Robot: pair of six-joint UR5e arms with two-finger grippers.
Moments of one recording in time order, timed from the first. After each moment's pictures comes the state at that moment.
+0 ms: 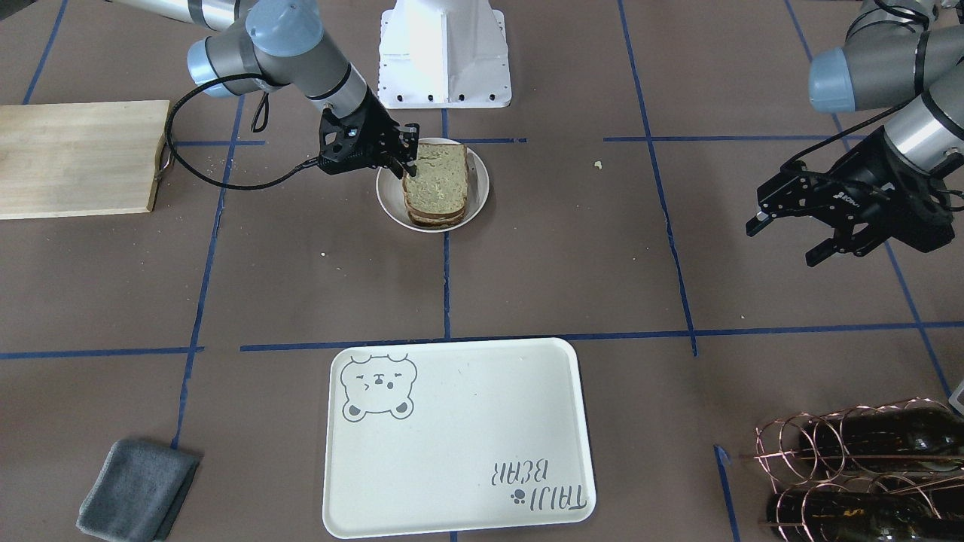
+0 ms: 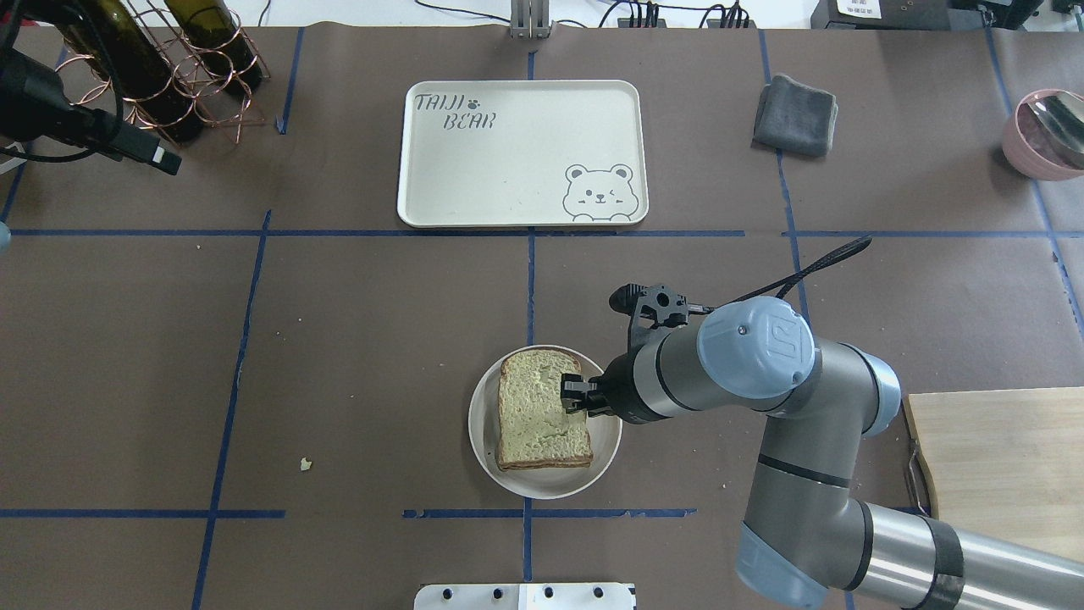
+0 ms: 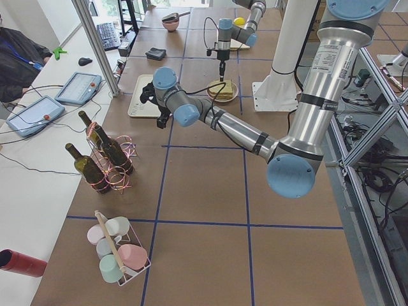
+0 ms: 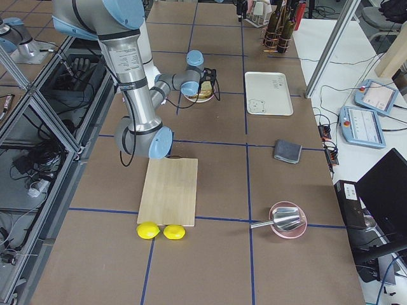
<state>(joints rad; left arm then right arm) -1.14 -1.83 -1.77 -1.99 -2.40 -0.57 0.40 -1.16 1.82 -1.10 1.89 1.49</state>
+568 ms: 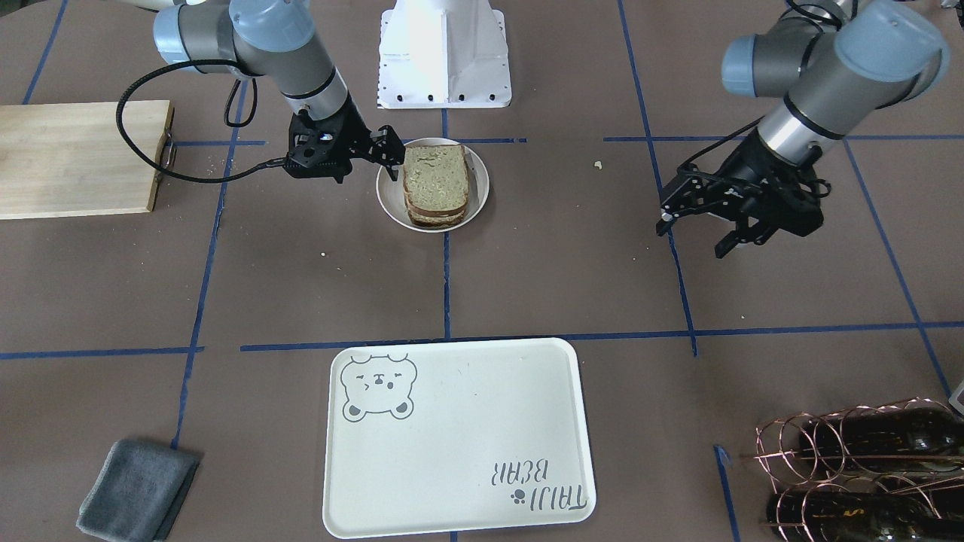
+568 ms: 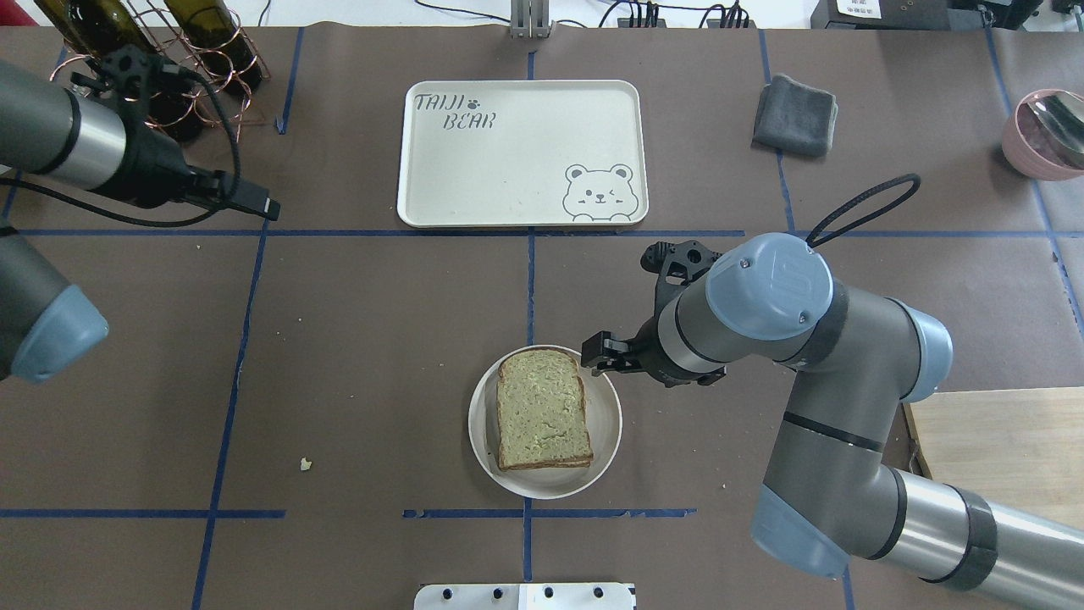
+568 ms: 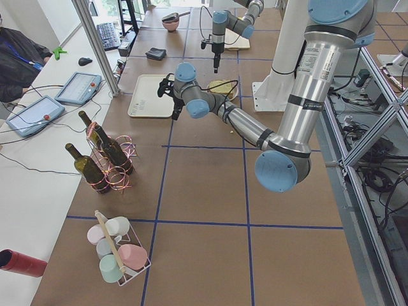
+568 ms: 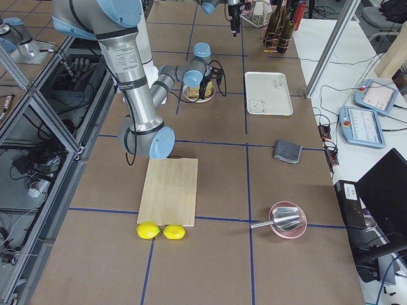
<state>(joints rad) -0.87 -1.84 -1.85 -2.05 -2.10 -0.89 0.50 -1.15 1.92 -1.47 1.93 1.35</state>
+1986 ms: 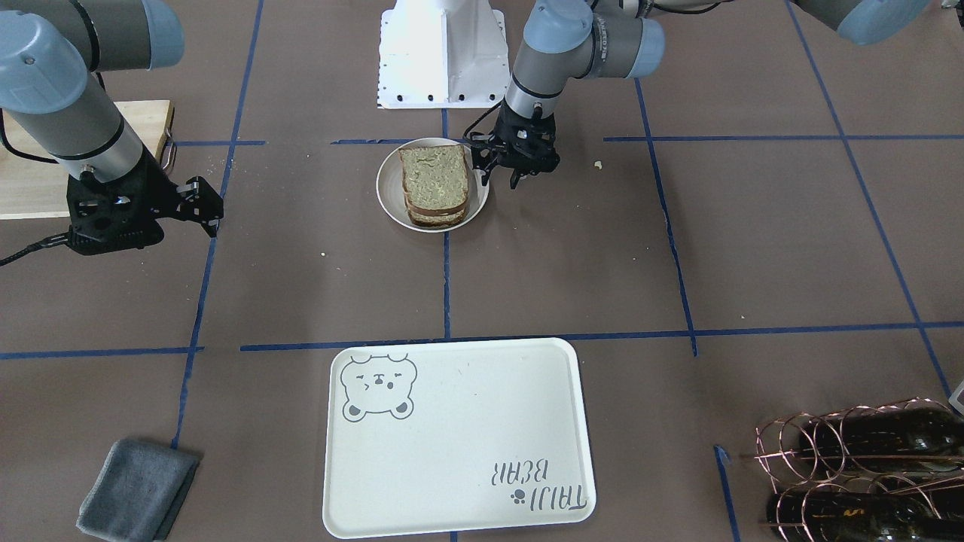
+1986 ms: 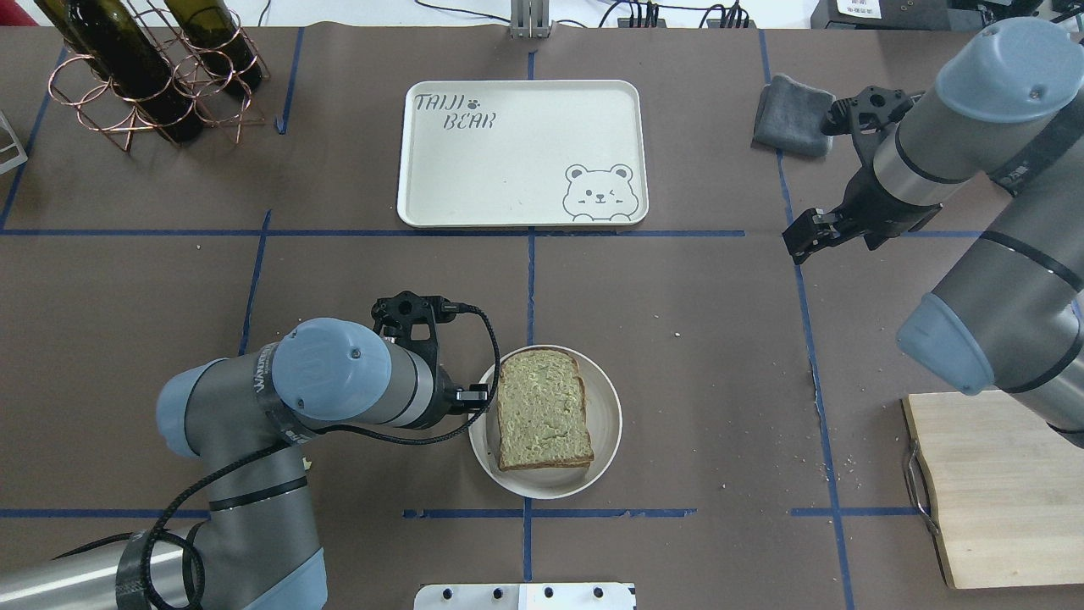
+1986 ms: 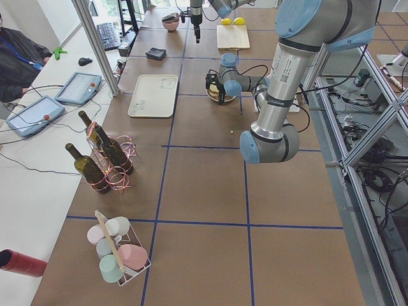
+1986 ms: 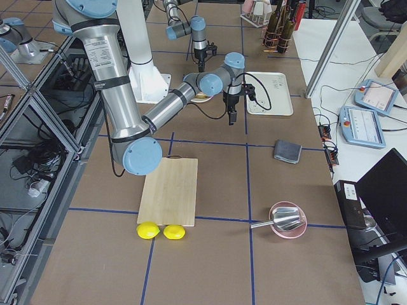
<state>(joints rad) -0.35 -2.07 -1.79 -1.84 -1.76 -1.35 0.90 -1.28 1.93 -1.69 2.10 0.65</state>
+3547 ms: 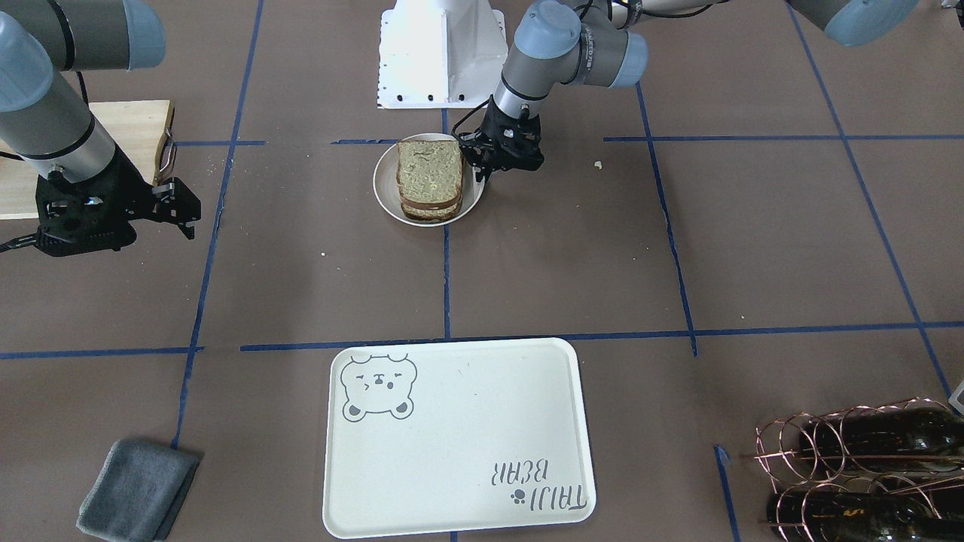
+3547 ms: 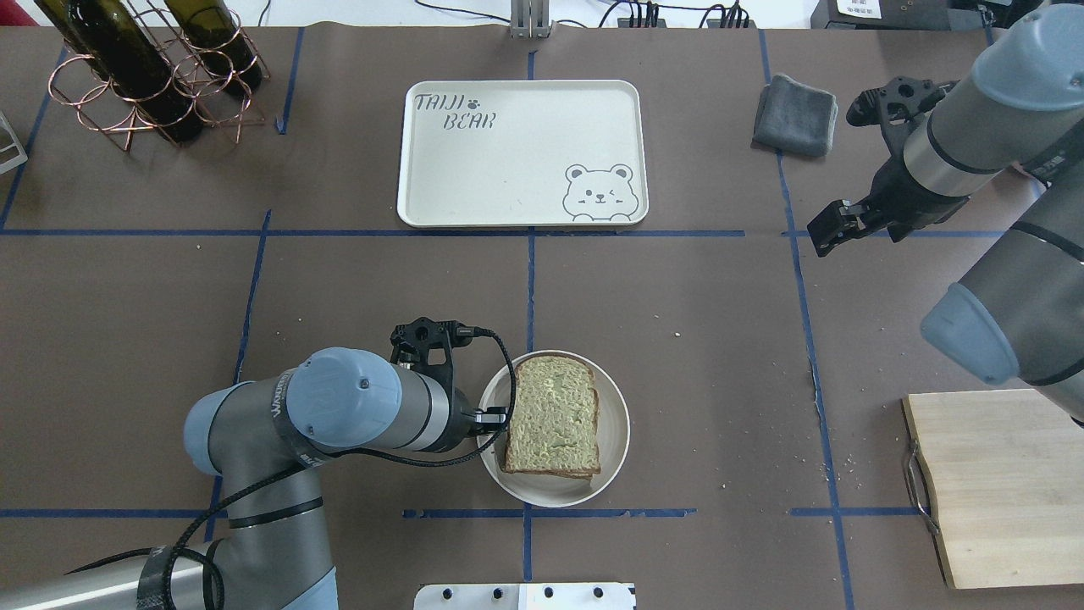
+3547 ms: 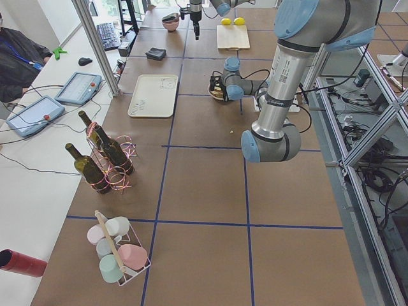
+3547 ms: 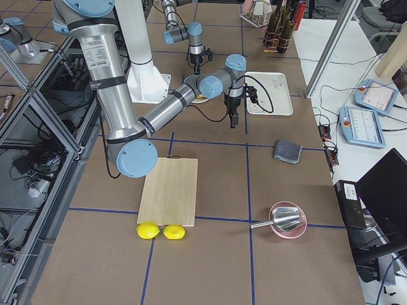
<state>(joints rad) -0.32 -2.08 -1.75 -1.99 -1.76 -1.41 0.94 -1.30 1.95 -1.69 2.12 0.62</state>
